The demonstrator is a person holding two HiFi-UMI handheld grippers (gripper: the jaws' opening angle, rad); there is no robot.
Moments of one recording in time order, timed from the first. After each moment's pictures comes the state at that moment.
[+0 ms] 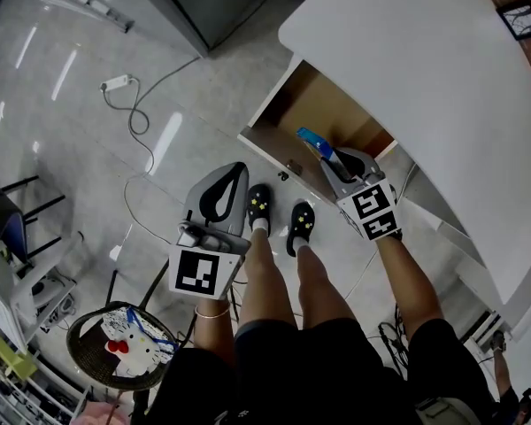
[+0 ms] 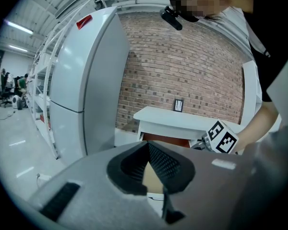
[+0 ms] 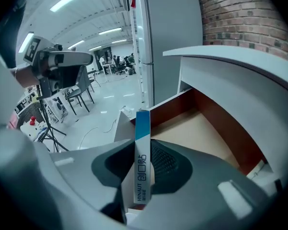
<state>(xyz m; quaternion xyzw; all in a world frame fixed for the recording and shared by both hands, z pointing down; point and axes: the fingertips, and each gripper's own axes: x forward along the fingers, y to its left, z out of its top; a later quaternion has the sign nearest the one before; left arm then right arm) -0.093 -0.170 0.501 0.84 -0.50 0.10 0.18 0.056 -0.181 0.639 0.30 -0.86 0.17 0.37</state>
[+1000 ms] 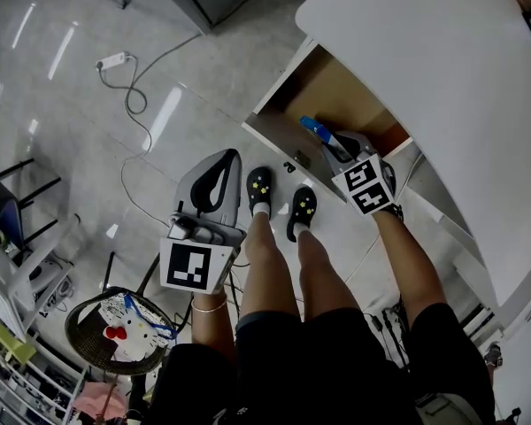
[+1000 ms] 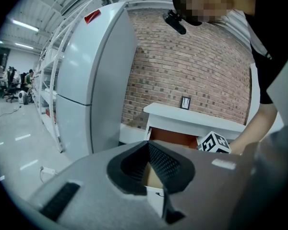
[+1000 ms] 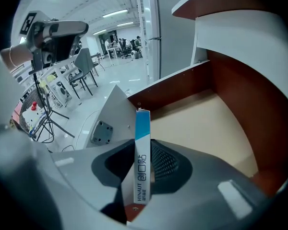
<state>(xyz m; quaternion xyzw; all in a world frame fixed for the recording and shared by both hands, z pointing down) -0.118 -0.184 0.530 0.82 -0.52 0.10 0.20 0.050 -0.189 0.722 0.24 -0.84 0.18 0.46</state>
